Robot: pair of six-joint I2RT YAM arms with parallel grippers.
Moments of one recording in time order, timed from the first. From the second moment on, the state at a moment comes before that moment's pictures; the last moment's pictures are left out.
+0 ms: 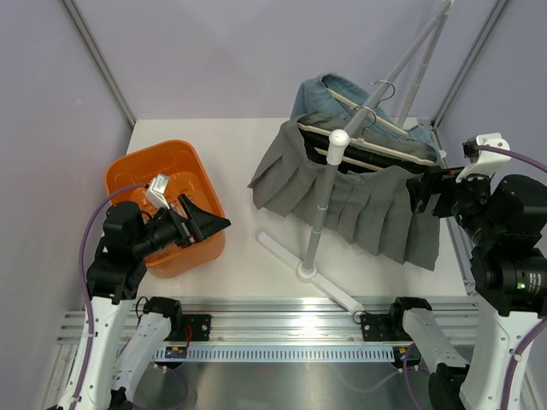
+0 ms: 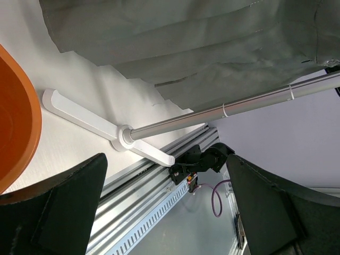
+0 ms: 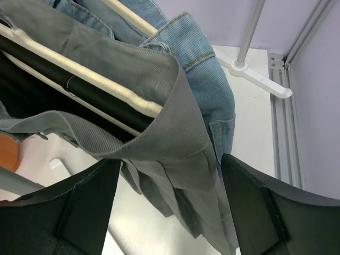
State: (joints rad) left arm -0.15 0.58 0.86 -0.63 0.68 -0.78; right arm -0.06 0.81 1.59 -1.03 -0.21 -0.02
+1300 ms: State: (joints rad) left arm -0.15 0.58 0.82 -0.63 0.68 -0.76; right arm -0.06 0.84 1.42 -0.86 -0.73 -0.11
